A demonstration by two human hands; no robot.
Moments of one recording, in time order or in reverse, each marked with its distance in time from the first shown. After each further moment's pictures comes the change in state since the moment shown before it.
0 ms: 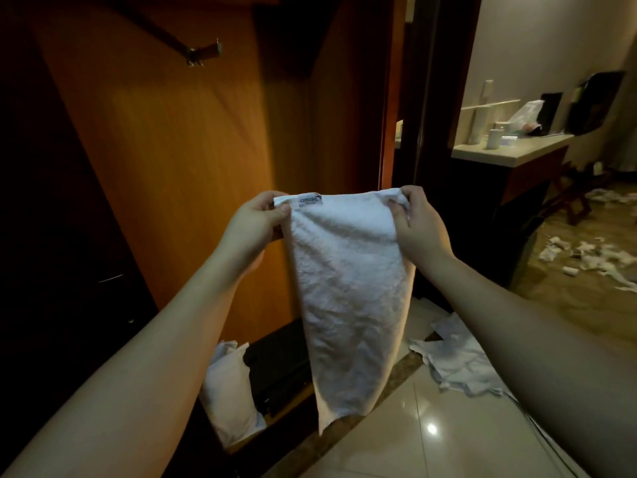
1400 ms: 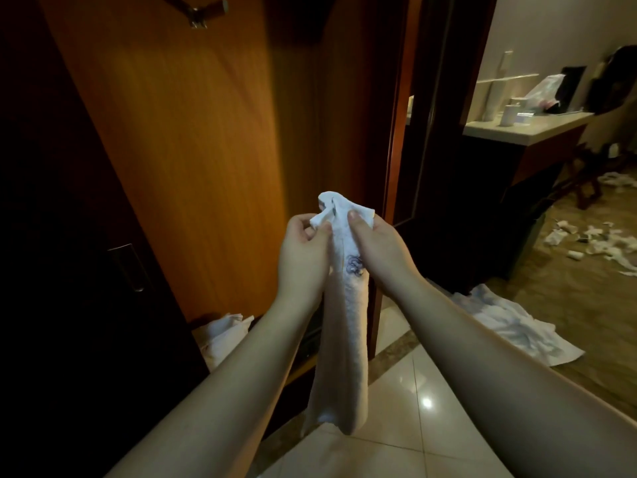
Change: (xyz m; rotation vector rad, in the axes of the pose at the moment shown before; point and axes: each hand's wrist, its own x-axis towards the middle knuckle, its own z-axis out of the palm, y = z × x) left_hand -0.090 -0.030 0.072 0.049 0.312 -0.047; right_hand -0.077 -0.067 0.034 0.383 -0.315 0.348
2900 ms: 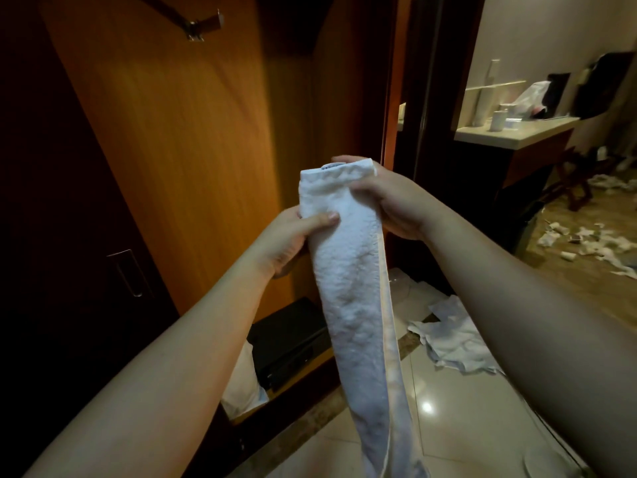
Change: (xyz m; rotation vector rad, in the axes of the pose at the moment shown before) left_hand 0.048 0.022 -0.027 -0.133 -0.603 -0.162; right_hand 0.043 -0.053 -0.056 0.409 -0.490 -0.074
